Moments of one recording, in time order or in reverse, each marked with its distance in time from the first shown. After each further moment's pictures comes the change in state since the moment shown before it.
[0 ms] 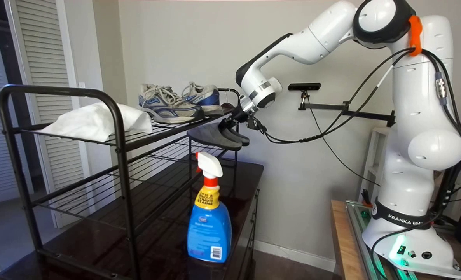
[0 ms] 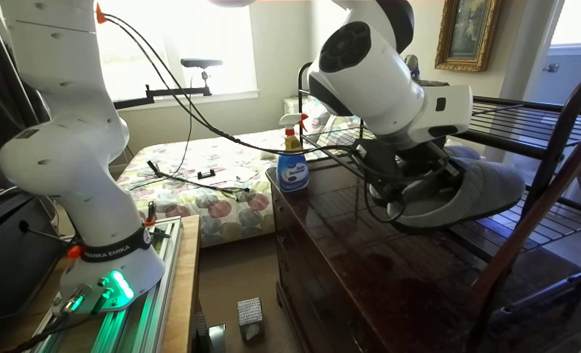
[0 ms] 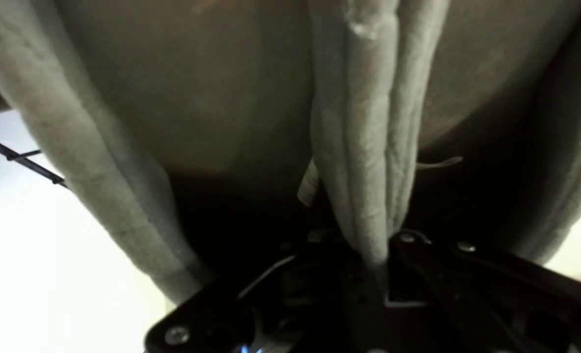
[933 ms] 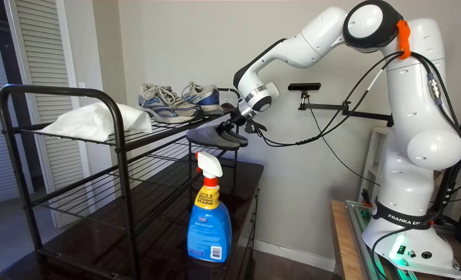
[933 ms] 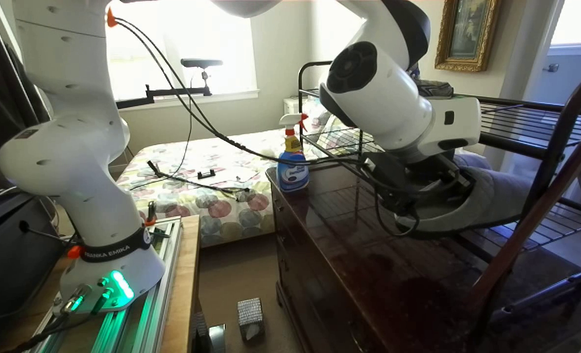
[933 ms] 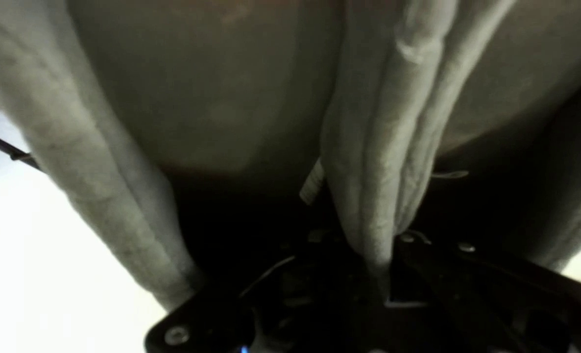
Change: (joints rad) arm -0.012 0.070 0.001 0.057 0.114 0.000 -0.147
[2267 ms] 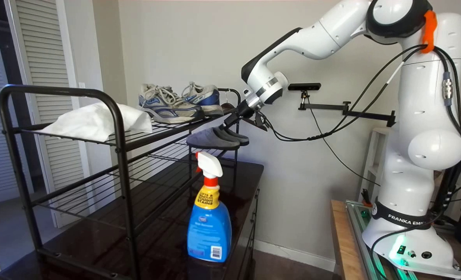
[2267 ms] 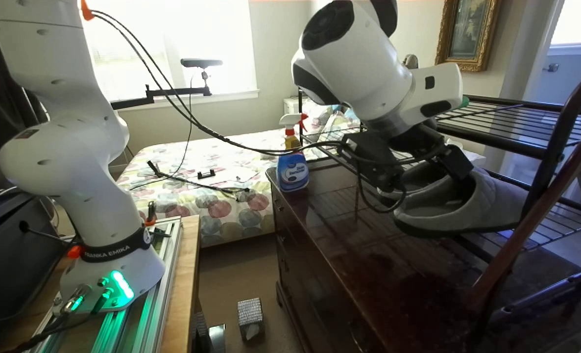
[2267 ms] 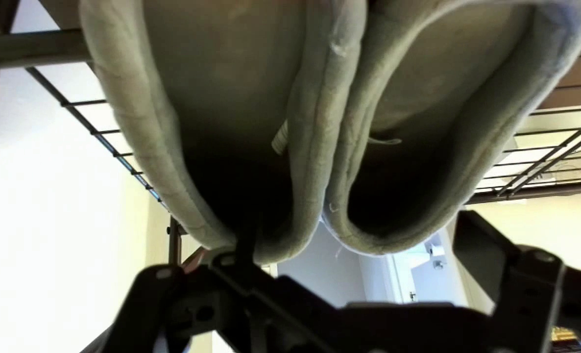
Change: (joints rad) arm 0.010 -0.170 -0.008 -0.143 -0.232 0.025 0.101
